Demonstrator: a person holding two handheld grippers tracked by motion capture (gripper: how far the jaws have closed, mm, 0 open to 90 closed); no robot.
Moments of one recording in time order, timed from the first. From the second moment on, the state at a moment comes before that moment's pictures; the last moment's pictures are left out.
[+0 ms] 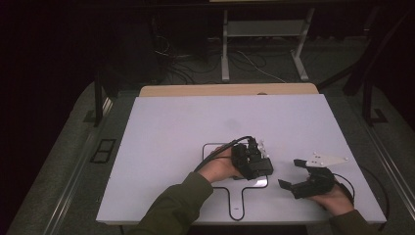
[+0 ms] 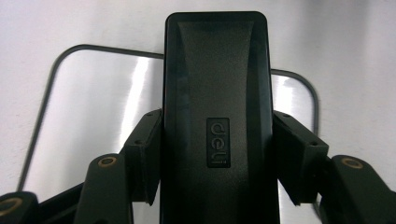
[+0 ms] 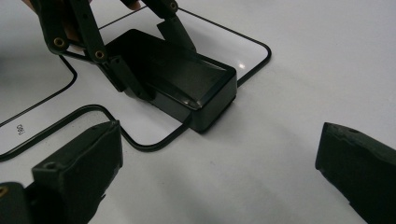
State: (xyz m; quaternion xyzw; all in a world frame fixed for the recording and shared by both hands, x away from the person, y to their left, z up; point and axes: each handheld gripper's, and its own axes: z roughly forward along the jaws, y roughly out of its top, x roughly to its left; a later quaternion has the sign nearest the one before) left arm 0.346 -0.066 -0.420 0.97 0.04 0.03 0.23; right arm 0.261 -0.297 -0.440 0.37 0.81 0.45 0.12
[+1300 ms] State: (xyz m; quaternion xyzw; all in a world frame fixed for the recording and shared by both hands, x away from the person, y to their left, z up) left arm 0.391 -0.074 -0.423 0.96 0.10 0.04 0.25; right arm 0.262 -0.300 -0.439 0.37 0.80 0.45 0.12
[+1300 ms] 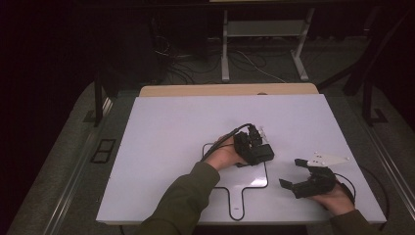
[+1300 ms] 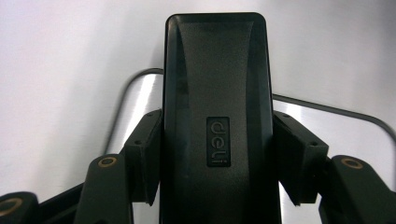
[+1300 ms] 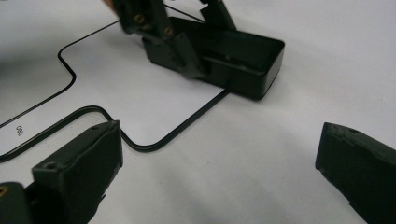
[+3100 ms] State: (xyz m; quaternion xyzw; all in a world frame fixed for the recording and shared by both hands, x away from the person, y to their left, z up) left arm 0.404 -0.035 -0.396 0.95 0.14 0.03 0.28; right arm 0.262 -0.300 -0.439 0.37 0.80 0.45 0.12
